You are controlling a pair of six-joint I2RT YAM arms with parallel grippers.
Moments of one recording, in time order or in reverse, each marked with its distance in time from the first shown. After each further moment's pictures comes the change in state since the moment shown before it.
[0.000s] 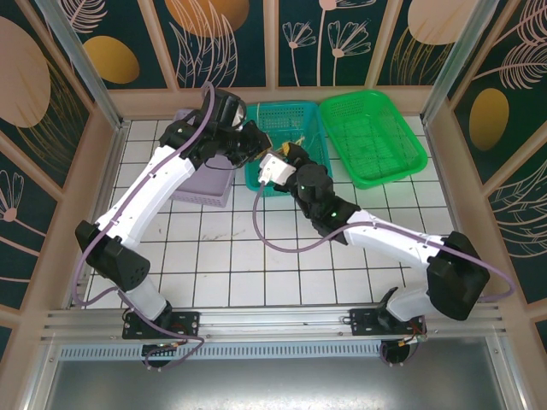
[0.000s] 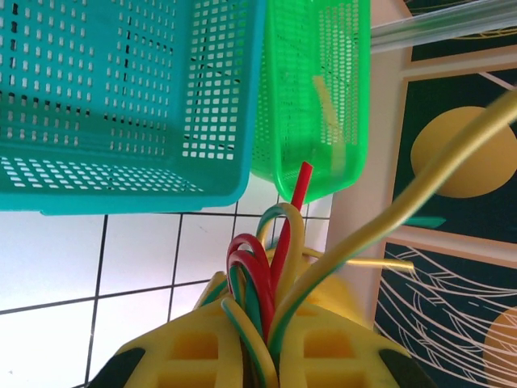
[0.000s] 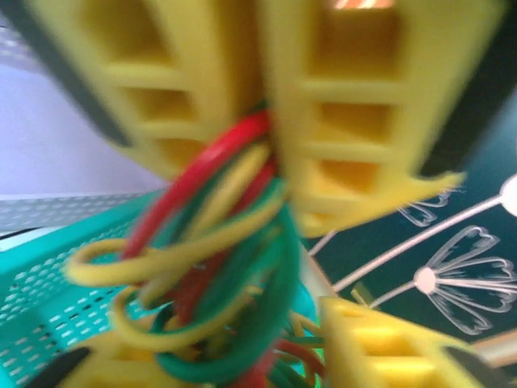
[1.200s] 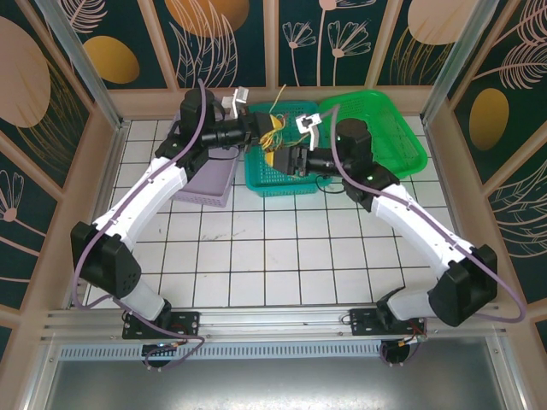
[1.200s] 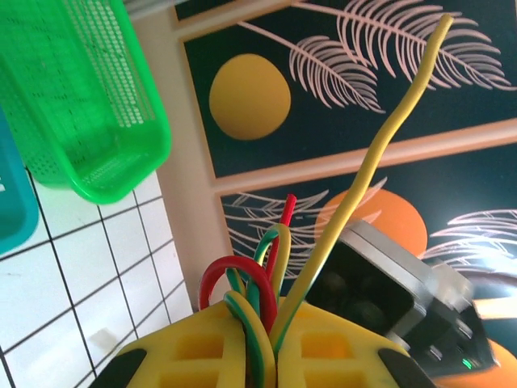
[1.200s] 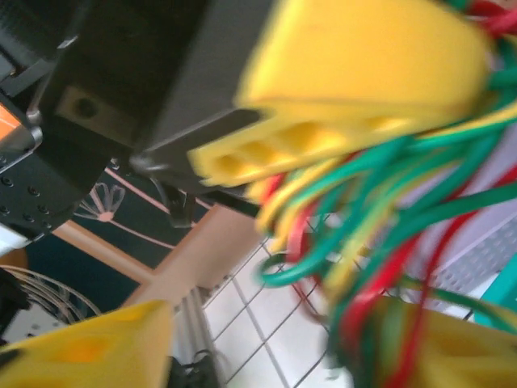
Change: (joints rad) left arm 0.109 -0.079 -0.328 0.776 0.425 -0.099; right arm -0.273 -0.072 0.221 -0.317 -1.031 1.287
